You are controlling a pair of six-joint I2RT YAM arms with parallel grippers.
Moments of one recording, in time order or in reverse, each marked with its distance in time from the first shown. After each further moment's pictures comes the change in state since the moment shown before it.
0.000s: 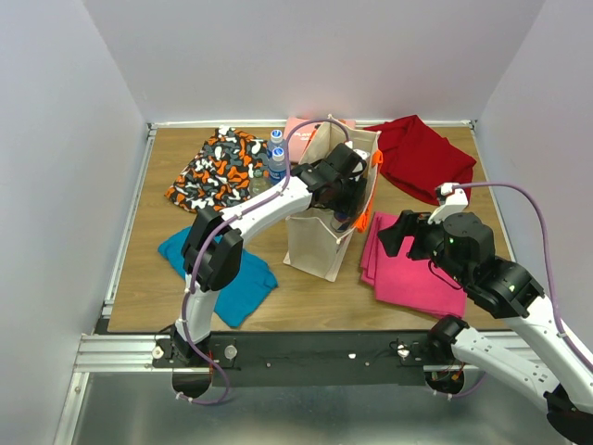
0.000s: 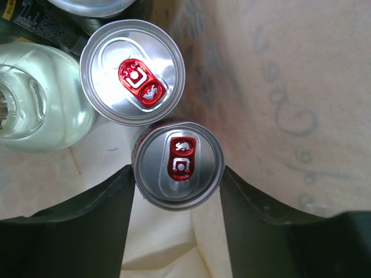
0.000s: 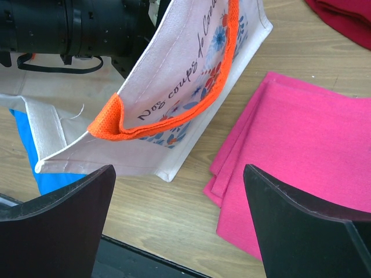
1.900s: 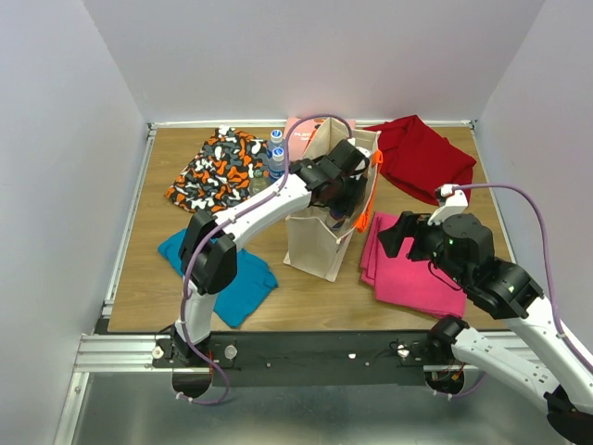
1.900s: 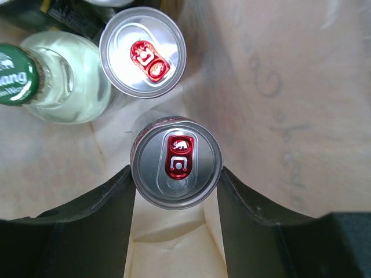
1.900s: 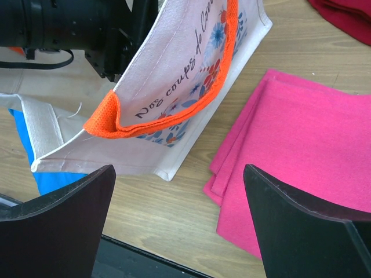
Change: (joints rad) left arm -0.023 -0.030 0.068 -0.131 -0.071 0.042; right arm 0.000 -0.008 -0.014 0.003 0.001 0.007
